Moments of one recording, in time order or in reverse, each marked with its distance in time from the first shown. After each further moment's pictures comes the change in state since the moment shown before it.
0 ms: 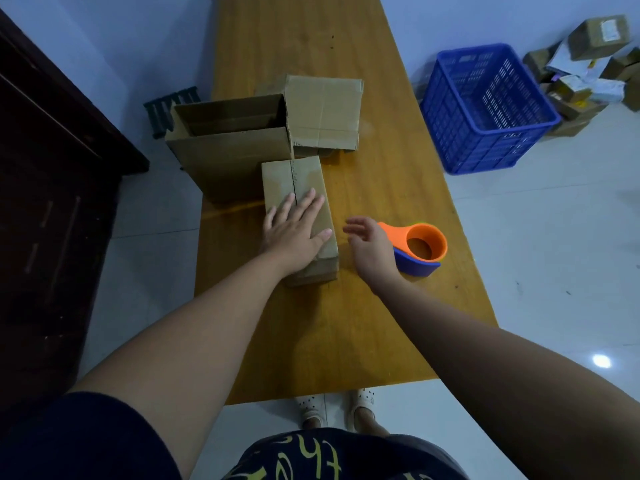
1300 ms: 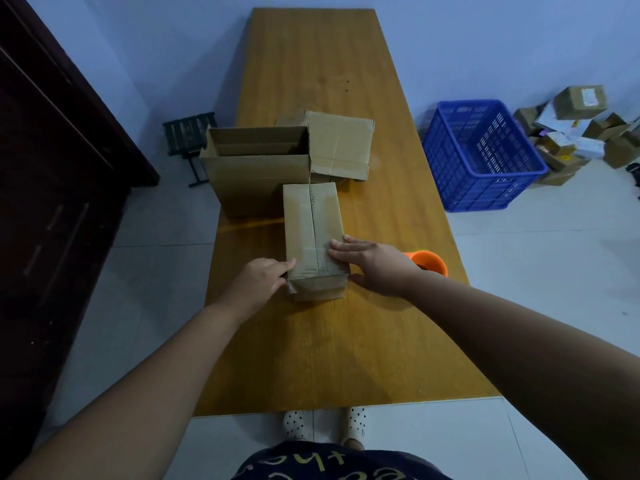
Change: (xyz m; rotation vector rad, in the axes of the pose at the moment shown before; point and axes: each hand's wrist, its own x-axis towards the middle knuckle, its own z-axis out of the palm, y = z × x) left_hand -0.077 -0.057 -0.011 -0.144 0.094 0.125; right_hand 0.009 -0.027 -0.030 -1.105 -0.544 -0.708
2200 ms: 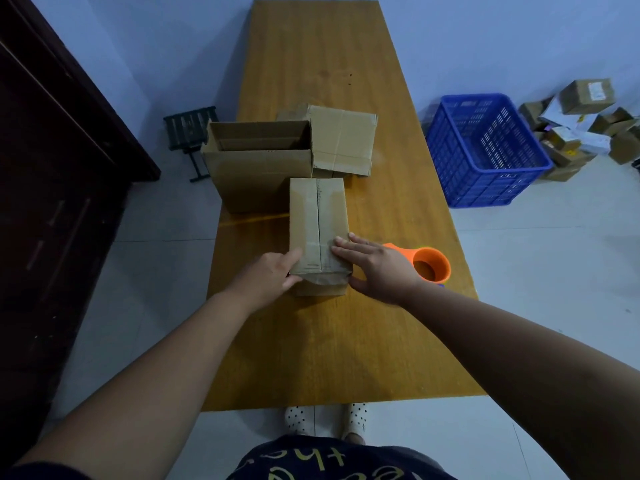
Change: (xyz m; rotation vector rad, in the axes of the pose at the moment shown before) left_hand 0.015 0.003 0.002 0.079 -0.069 0.066; right_hand -0.005 0.002 0.025 0.038 0.205 -0.008
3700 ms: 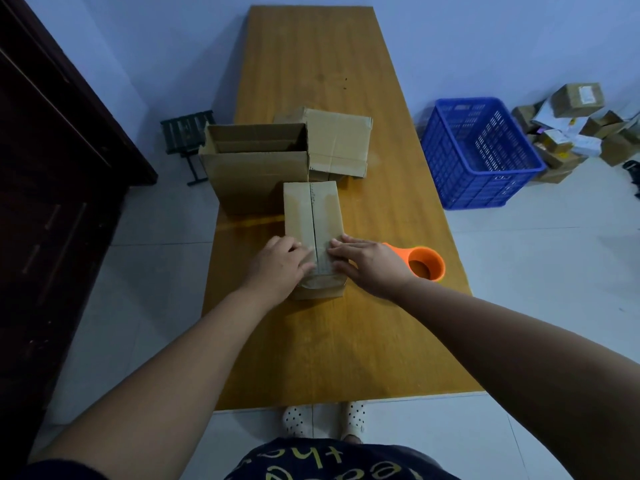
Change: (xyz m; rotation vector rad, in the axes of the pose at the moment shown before) left_hand 0.010 0.026 0.001 0.017 0.134 -0.112; right_hand 0.004 -0.012 -0.008 0.096 0.026 0.065
